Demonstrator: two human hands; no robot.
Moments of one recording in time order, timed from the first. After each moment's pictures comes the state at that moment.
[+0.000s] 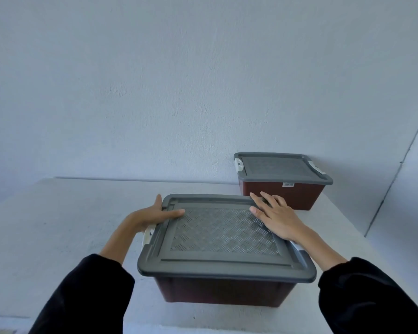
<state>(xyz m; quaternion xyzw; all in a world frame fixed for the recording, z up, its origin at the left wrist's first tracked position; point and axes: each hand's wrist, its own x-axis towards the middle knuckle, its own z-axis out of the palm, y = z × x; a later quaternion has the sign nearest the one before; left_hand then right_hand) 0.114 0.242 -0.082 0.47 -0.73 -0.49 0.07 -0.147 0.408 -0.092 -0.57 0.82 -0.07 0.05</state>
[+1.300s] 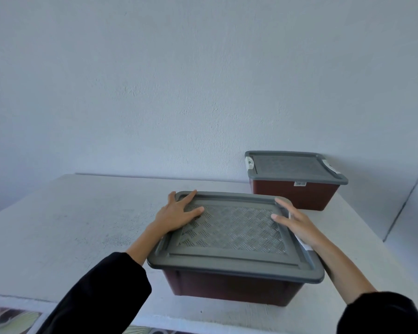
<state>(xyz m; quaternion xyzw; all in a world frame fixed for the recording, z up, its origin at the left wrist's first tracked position) 0.098 0.270 -0.089 0.48 -0.85 -0.21 0.08 -0.160 0.424 -0.115 -0.44 0.70 -0.47 0.30</state>
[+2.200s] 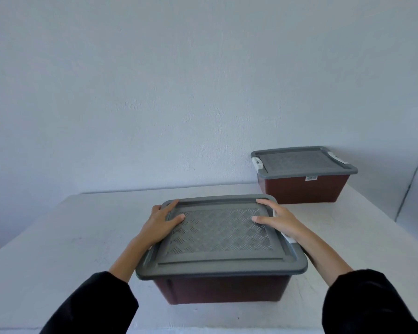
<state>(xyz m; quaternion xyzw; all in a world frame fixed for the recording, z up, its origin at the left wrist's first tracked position) 0.172 0.224 -0.091 0.47 -0.83 -0.26 0.15 -0.095 0.373 -0.114 -0.43 0.73 -0.44 0.29</state>
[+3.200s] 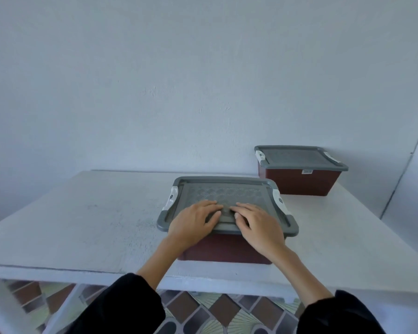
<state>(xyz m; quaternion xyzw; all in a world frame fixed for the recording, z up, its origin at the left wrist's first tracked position) 0.179 0.334 -0.102 0.29 -0.93 -0.09 0.23 0.035 0.438 -0.106 -0.60 0.75 -0.26 -0.07</state>
